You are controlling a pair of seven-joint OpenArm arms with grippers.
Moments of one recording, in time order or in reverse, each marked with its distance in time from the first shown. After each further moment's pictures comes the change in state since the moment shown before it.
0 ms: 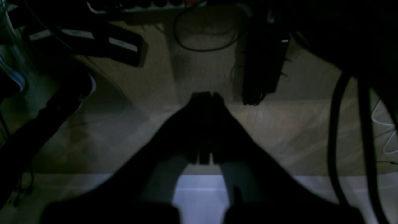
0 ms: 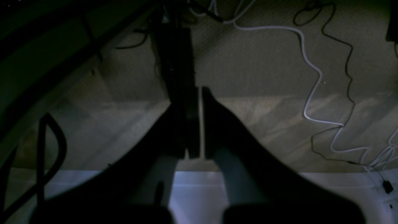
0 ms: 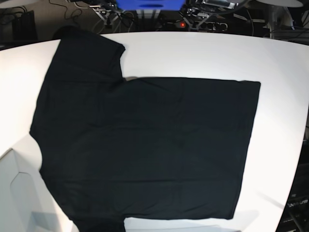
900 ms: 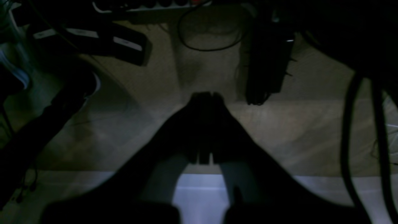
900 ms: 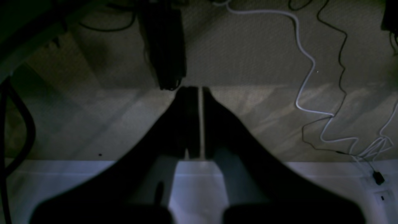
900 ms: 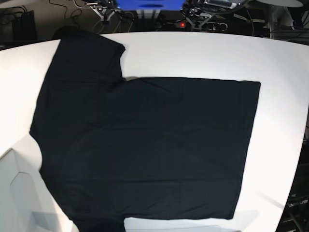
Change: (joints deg) left arm 0.0 -1.2 0.0 0.0 0.0 0.0 0.0; right arm -1.1 1.2 -0.3 0.0 -0.9 0.2 -1.3
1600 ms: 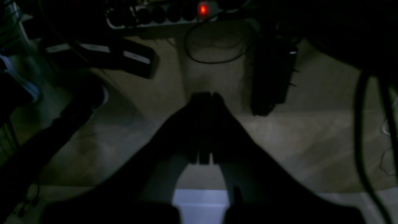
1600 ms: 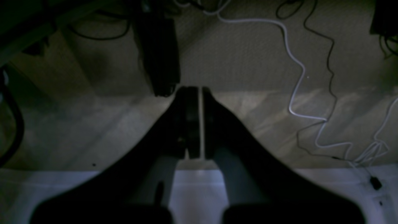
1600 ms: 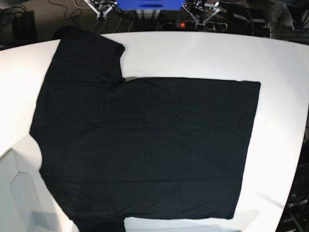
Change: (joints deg) left arm 13.9 -2.9 0.0 23.1 -0.1 -0.1 3.1; right arm -13.7 0.7 0.0 23.5 0.0 0.0 -5.7
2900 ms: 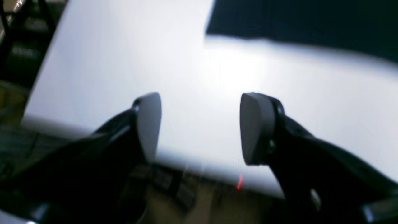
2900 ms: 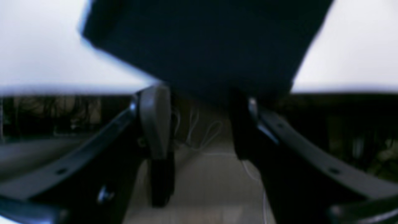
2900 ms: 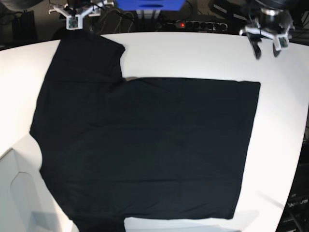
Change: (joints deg) left arm 38.9 -11.3 -28.0 86.4 -24.2 -0.6 1.3; right arm -43.1 1.4 0.5 91.6 0.0 0.0 -5.0
